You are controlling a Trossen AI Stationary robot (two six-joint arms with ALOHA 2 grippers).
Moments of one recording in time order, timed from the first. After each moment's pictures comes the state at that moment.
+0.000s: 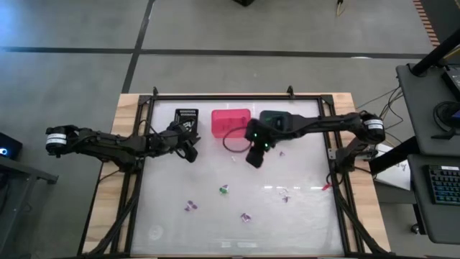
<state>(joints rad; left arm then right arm) 0.14 1.06 0.30 0.26 -0.40 -0.29 -0.11 1.64 1.31 -0.75 -0.11 0.39</state>
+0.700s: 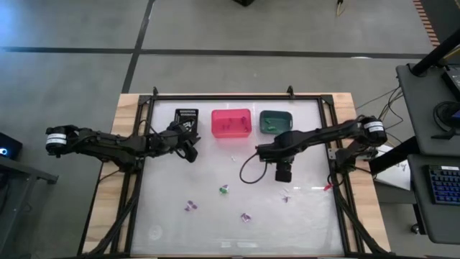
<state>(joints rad) 0.14 1.06 0.30 0.26 -0.40 -0.29 0.03 1.64 1.17 -1.15 0.00 0.20</state>
